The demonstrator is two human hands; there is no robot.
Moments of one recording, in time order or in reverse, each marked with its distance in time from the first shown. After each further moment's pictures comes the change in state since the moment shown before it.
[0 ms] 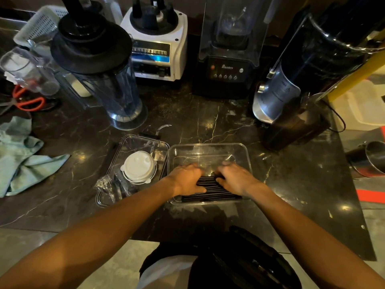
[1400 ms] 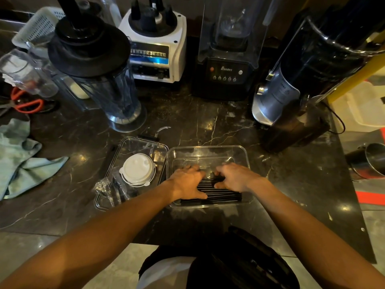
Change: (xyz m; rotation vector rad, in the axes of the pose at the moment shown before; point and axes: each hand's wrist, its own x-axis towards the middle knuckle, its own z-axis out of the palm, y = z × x) left_hand 0.003 0.003 0.002 0.053 -0.019 0.023; right_hand 0.005 -0.001 -0.023 0.020 -0.165 0.028
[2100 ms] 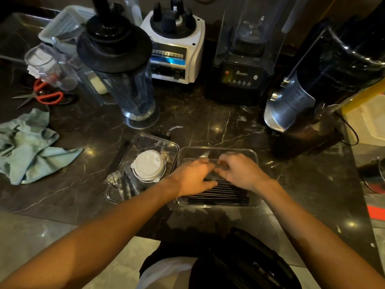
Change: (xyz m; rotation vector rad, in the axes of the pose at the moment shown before) left_hand -0.034 0.001 -0.028 -0.201 0.227 0.058; right_hand -0.015 -0.034 -0.024 0.068 0.303 -0.085
